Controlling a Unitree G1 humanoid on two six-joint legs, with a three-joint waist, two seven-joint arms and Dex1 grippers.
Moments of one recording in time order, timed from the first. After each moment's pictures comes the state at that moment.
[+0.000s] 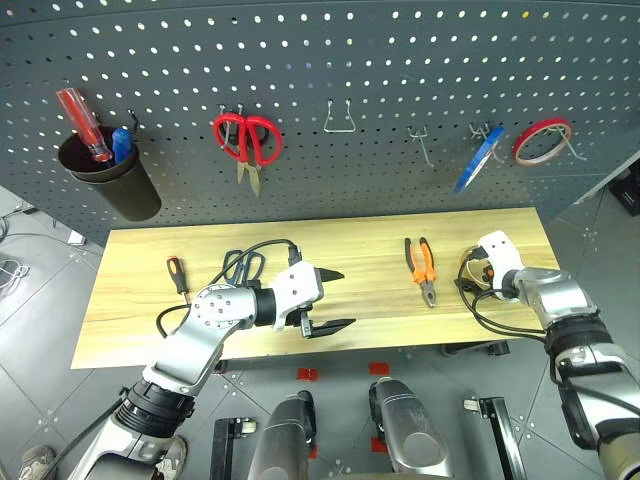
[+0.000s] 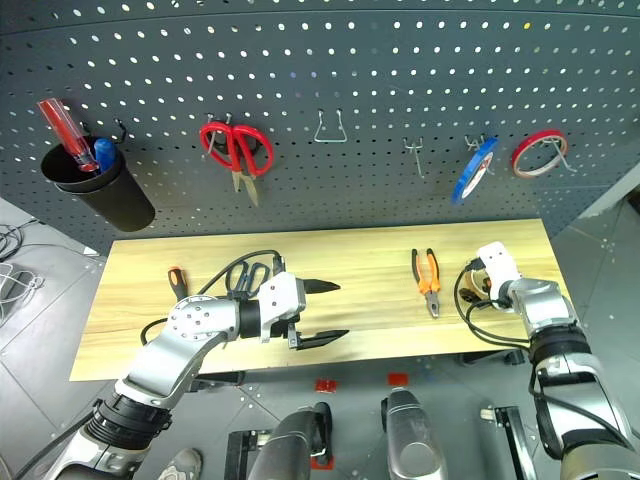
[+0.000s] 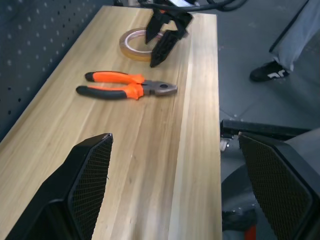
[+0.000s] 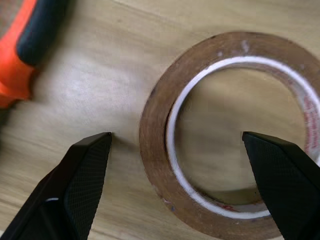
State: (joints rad) left arm -0.32 0.57 -0.30 -0.18 -0.18 0.19 -0.97; right arm -0.71 -0.57 0.10 0.84 0.00 0.48 0.61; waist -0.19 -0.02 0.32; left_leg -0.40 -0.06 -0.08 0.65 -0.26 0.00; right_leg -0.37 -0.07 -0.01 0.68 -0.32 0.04
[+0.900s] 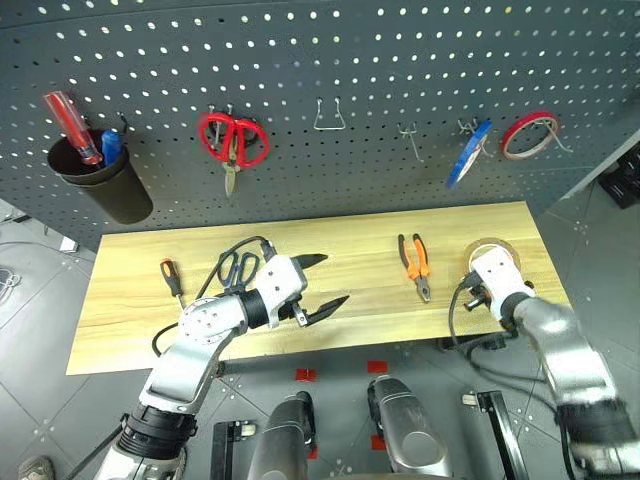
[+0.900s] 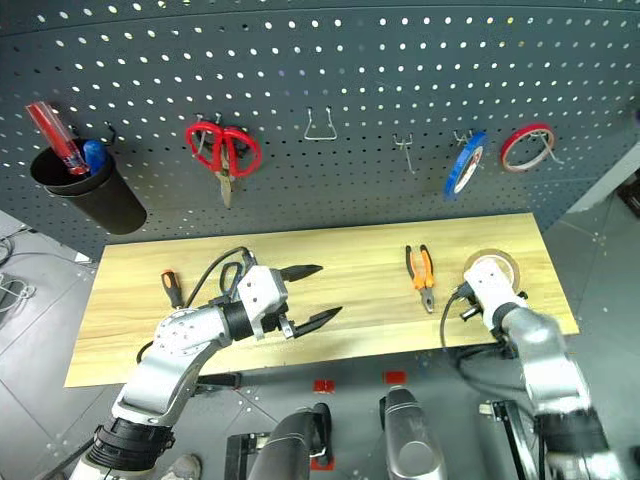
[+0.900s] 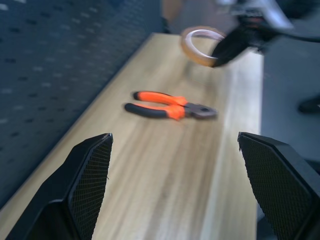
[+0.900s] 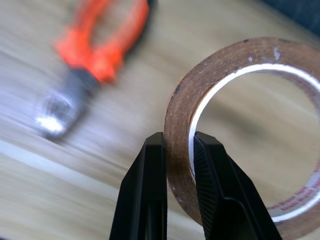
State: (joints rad) left arm -0.16 0.48 -0.11 -0.25 -0.23 0.17 -0.78; right arm -0.07 -0.47 0.02 -0.32 -0.14 0.58 0.38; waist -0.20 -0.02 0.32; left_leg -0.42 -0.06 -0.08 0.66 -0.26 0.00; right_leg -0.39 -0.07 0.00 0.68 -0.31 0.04
